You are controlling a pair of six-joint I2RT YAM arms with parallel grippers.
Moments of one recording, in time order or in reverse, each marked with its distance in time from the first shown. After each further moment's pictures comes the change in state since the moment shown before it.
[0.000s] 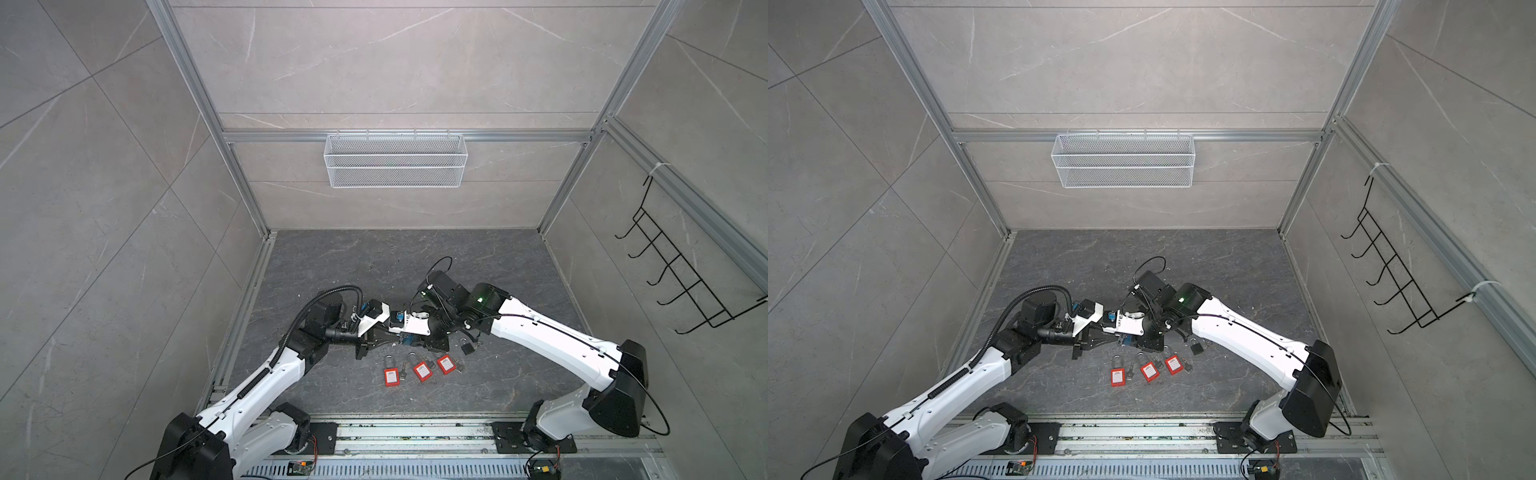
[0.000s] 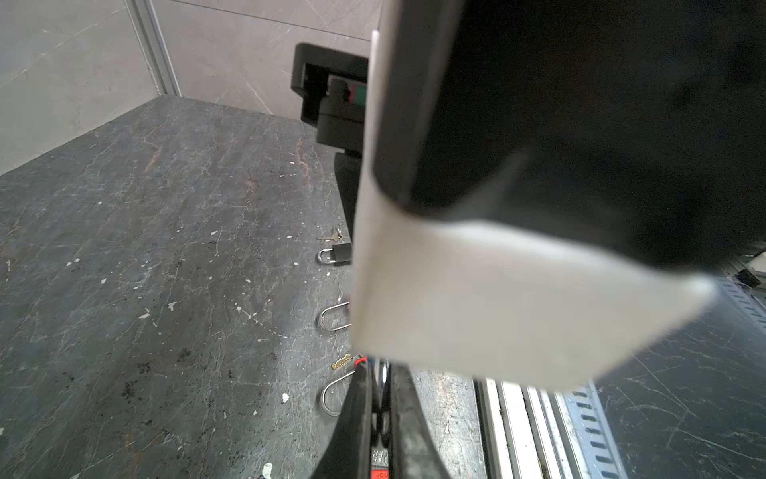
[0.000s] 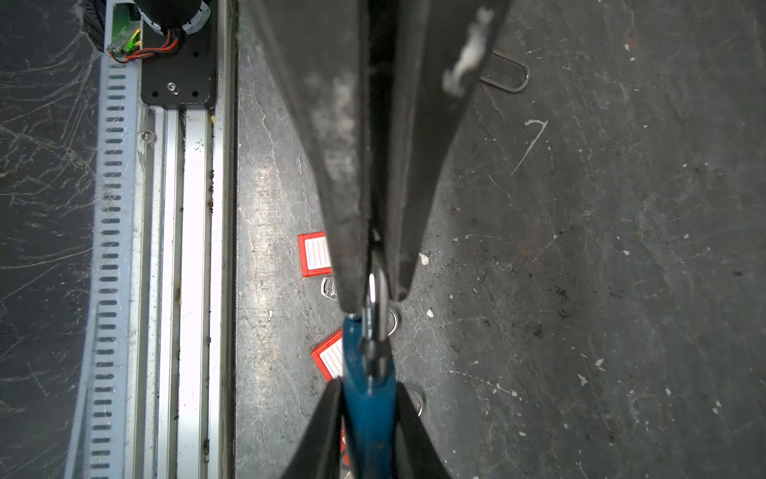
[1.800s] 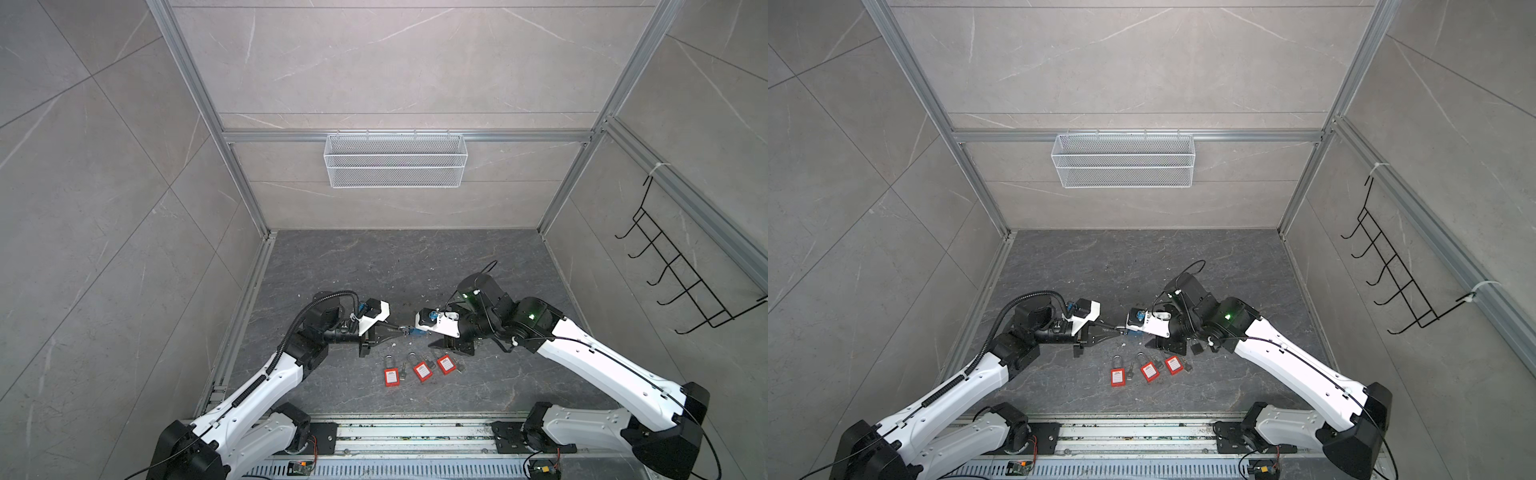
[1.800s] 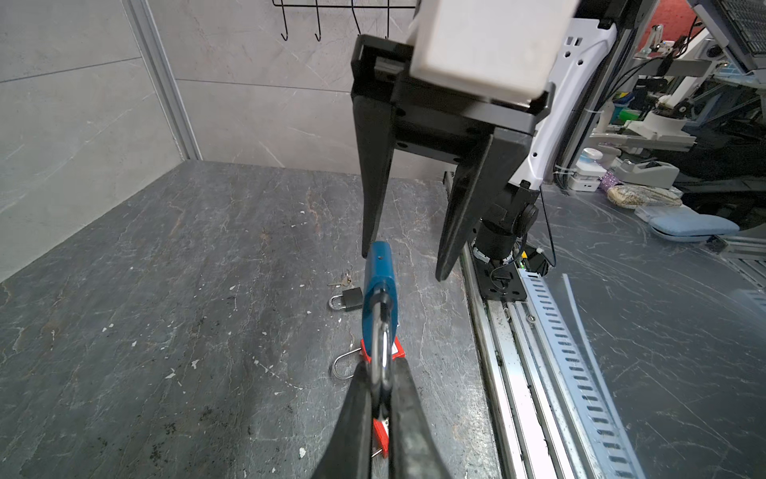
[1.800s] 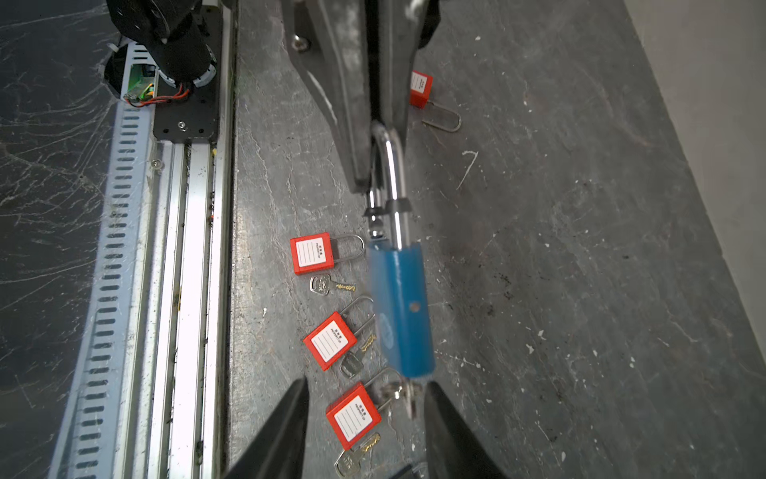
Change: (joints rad) left arm -0.040 -0.047 -0.027 0.196 -0.018 -0.100; right arm -0.080 -0.299 -0.185 0.107 -0.041 -0.005
